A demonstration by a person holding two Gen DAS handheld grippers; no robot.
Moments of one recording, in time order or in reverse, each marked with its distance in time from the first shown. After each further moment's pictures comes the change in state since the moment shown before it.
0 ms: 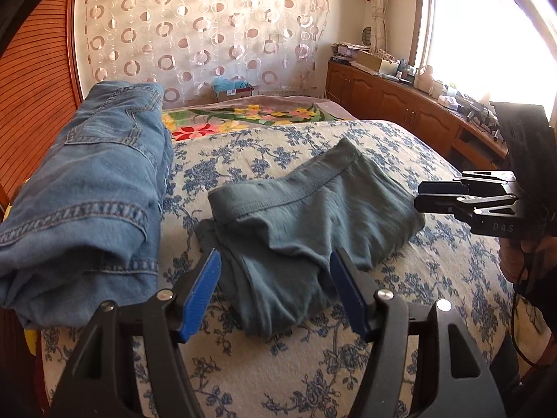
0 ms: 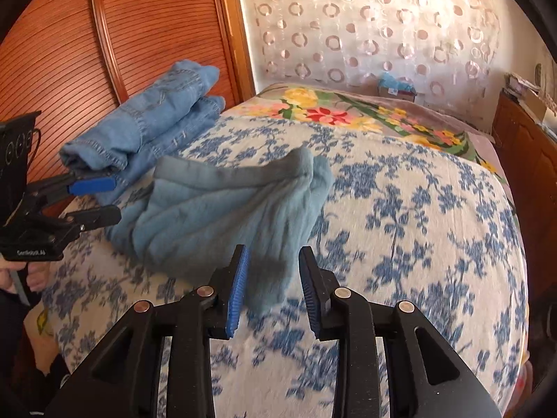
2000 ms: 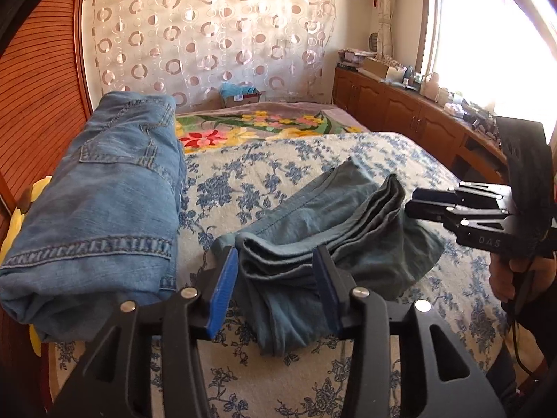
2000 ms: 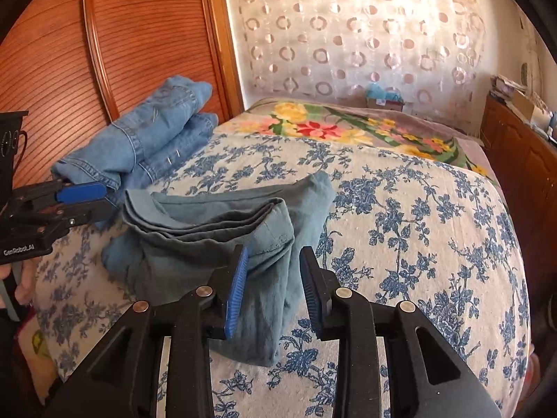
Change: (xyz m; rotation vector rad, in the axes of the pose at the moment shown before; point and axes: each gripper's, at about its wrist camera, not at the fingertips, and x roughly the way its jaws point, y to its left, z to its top) left arm -0.006 0.014 0.013 -0.021 -0.012 0.039; right arm 0.010 0.008 0.014 0.031 -0.064 -0.040
